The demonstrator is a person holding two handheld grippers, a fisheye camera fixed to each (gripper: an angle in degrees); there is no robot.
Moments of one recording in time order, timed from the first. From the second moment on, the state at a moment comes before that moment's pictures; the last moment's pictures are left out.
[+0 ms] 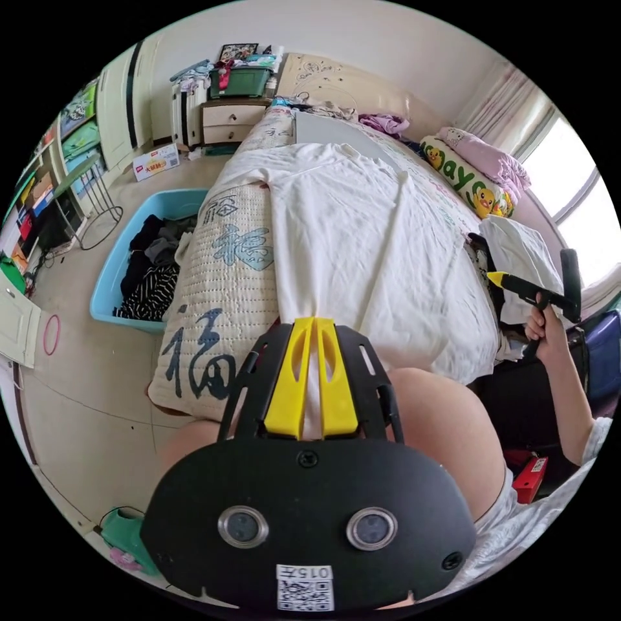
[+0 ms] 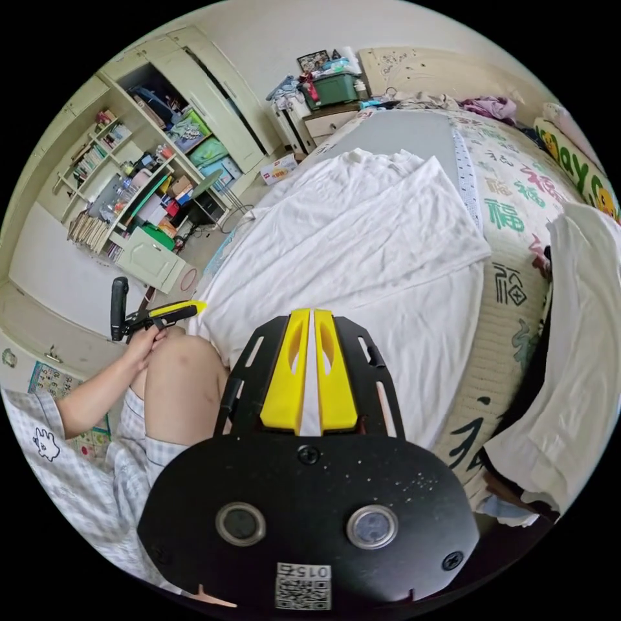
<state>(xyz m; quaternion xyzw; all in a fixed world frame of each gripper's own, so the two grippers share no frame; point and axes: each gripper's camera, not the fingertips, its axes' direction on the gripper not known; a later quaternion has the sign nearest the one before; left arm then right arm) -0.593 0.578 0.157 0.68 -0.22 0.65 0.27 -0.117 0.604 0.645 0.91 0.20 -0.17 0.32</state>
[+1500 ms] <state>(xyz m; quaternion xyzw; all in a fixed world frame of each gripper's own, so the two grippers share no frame) -0.405 0.572 -0.254 0.42 0.40 0.61 0.55 -0.326 0.482 0.530 0.83 0.40 -0.02 0.39</state>
